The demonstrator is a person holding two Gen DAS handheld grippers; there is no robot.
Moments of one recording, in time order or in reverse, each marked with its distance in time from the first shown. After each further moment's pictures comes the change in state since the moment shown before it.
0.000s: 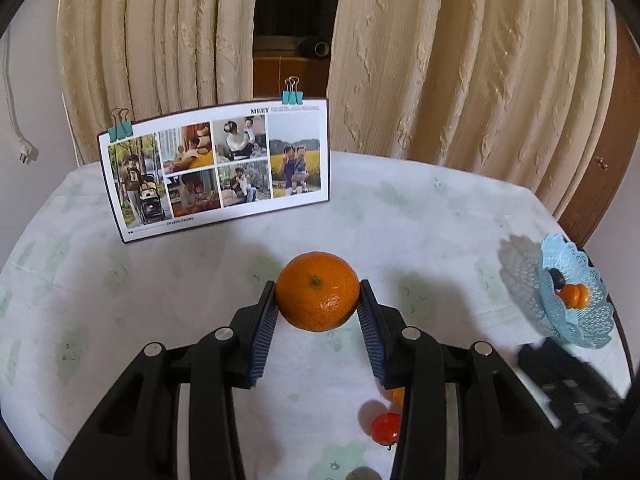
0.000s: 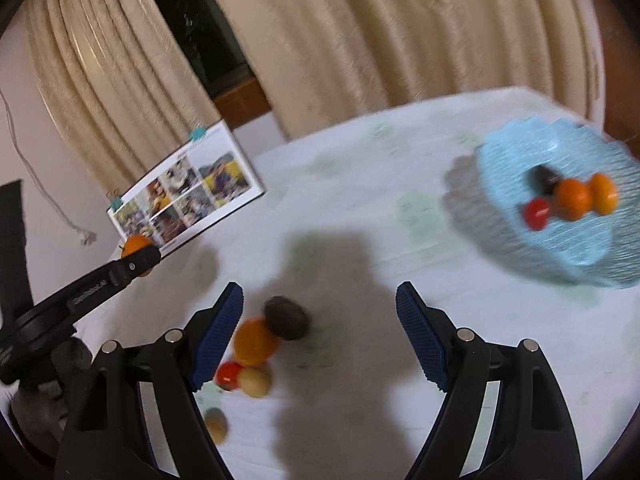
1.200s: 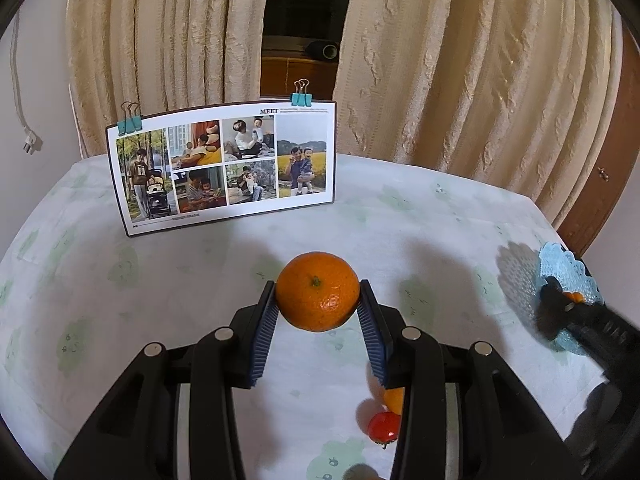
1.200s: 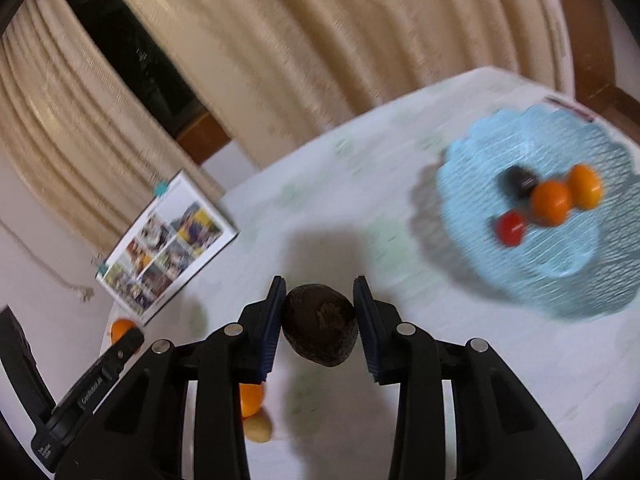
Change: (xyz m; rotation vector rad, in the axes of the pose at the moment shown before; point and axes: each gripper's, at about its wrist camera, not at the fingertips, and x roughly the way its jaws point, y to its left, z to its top) left arm -0.002 0.004 -0.002 -0.027 -0.003 -0.003; right arm -0.015 -0.036 0.044 0.195 -0.049 -0.061
